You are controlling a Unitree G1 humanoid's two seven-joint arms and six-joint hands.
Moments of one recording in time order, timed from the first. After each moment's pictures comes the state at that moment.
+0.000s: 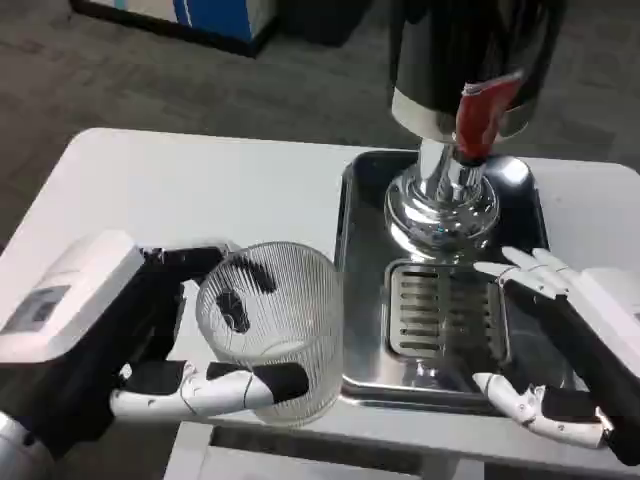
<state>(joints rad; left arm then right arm) 0.08 0.54 0.22 -0.60 0.33 -0.12 -0.33 0.09 -0.46 -0.03 -0.72 -0.70 0.12 0.35</state>
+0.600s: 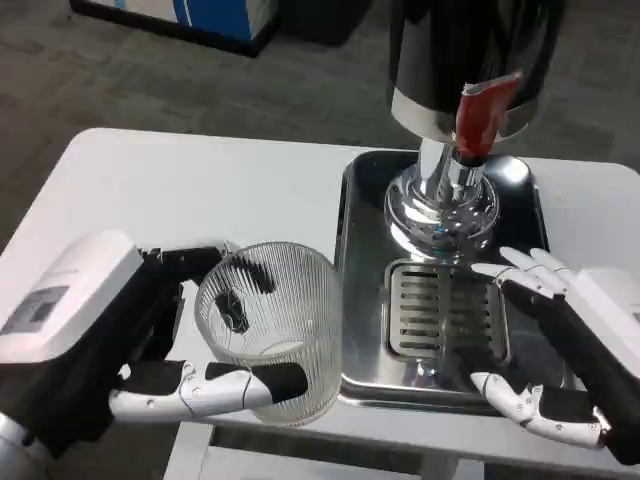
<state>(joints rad) 0.08 0.54 0.22 -0.60 0.32 -0.12 -0.33 0.09 -0.45 -0.02 -0.72 -0.70 0.13 0.35</state>
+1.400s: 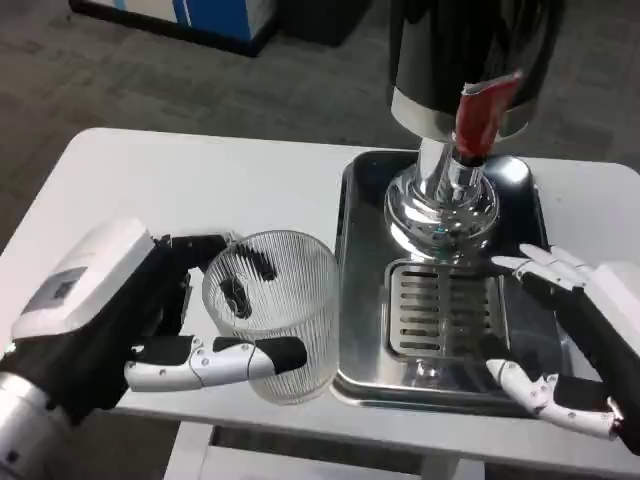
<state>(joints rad) -0.06 0.54 0.16 -0.43 0.36 -0.13 -0.32 0.08 -0.45 -0.04 -0.72 -0.70 0.18 0.35</state>
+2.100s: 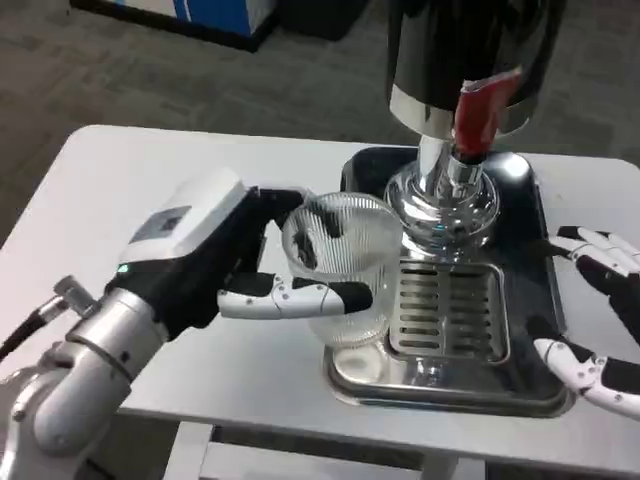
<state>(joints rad) -0.42 0.50 -0.06 -0.08 0.45 -0.17 -0.26 0.09 -0.45 -0.14 -0.72 -0.67 0.20 0.35</state>
